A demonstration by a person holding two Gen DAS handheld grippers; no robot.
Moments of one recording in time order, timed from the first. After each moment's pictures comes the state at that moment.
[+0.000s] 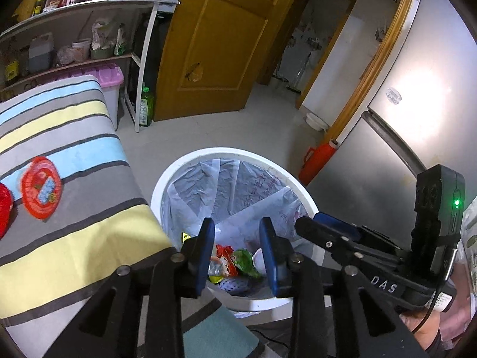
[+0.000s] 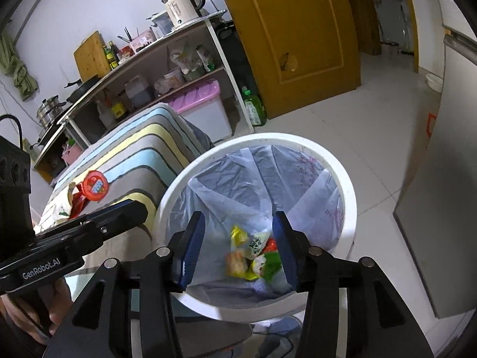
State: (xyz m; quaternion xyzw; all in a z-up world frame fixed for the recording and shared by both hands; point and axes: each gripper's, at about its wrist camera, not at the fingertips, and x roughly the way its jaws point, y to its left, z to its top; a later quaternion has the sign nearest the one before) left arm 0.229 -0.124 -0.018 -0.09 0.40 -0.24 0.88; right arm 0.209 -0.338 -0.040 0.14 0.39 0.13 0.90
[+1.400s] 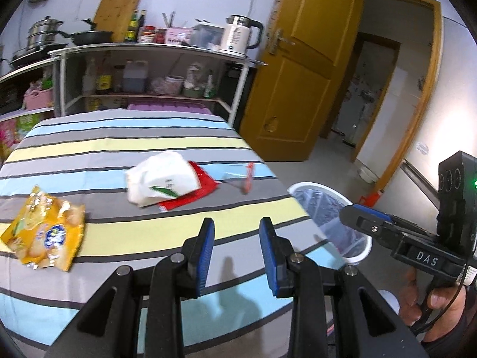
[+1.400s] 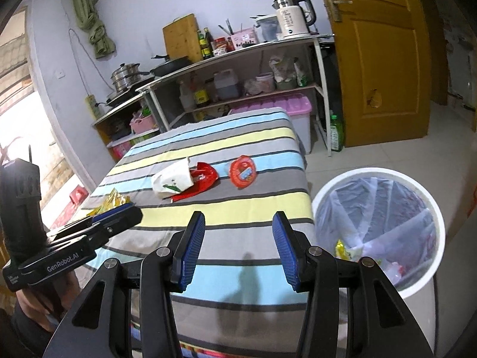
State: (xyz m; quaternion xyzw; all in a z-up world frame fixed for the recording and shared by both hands) left arm 0.114 0.046 0.010 -0.12 0.30 -0.06 0.94; right arm 0.148 -0.188 0.017 0.06 0.33 0.29 0.89
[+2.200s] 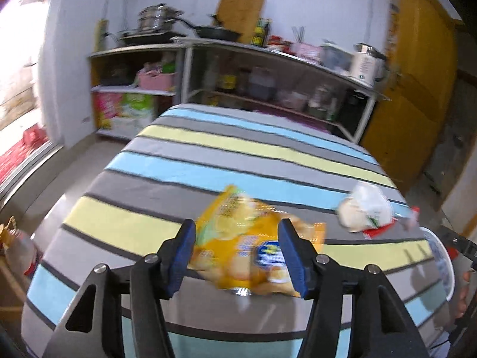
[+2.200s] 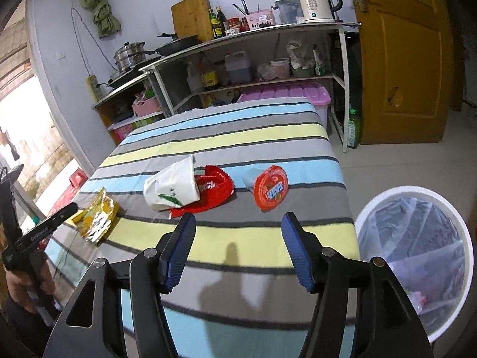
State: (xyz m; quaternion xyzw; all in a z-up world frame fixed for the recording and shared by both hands) left arm 0.083 0.222 -0.021 -0.16 0.30 0.19 0.92; right arm 0.210 -0.121 -0.001 0.02 0.36 0.31 0.88
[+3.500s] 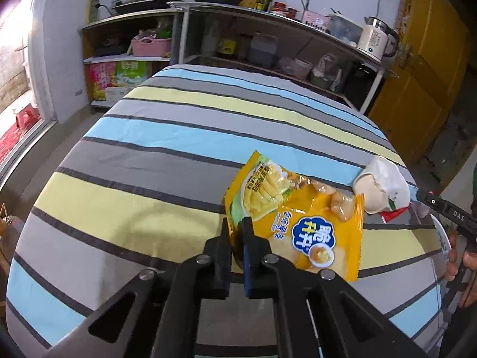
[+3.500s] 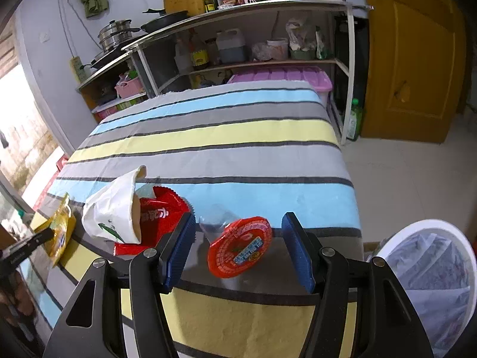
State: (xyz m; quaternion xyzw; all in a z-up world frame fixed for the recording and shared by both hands) left arm 0.112 0.221 -0.044 -0.17 0.37 0.16 0.90; right arm 0.296 -0.091 -0.032 0.00 0.41 0.31 0.86
